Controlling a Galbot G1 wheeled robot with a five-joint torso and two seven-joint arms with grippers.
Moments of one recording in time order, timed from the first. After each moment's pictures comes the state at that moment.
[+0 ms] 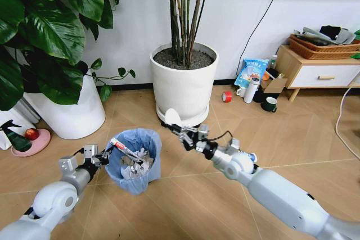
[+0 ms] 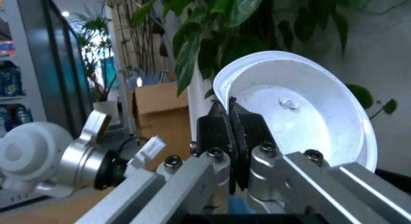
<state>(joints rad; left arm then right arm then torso) 1.26 -0.78 -0.38 -1.82 -0.97 0.28 -0.14 -0.63 0.98 -0.40 1.50 1.01 0.43 -0.63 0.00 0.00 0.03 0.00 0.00</state>
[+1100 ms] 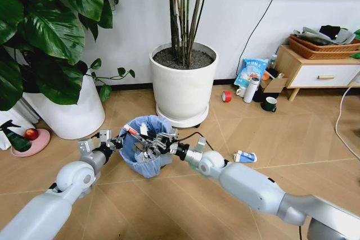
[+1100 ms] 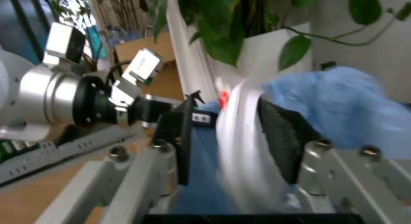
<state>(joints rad) 1.07 -0.80 -0.24 -1.75 -1.02 0.28 -0.15 -0.50 1.10 -0.57 1.26 1.05 0.36 -0.59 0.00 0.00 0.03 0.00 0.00</state>
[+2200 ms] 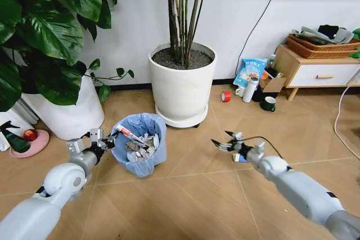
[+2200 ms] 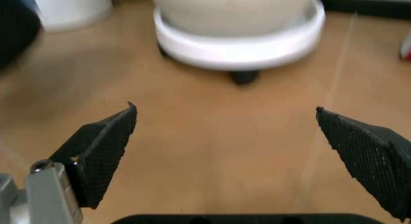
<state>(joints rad) 1.16 -0.77 -0.34 -1.81 -1.02 0.29 -0.17 -0.67 0.91 -0.15 0.87 0.75 0.26 -0.61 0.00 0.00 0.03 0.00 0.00</state>
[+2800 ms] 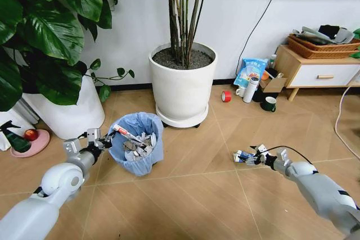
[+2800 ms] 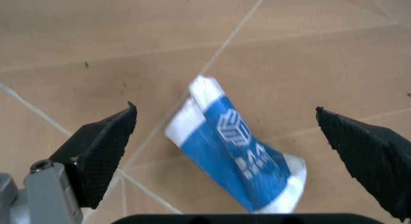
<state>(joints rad) 1.15 -0.78 -0.35 -1.80 -1.02 0.29 -0.17 -0.55 0.98 0.00 0.46 0.36 0.28 -0.74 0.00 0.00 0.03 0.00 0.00</state>
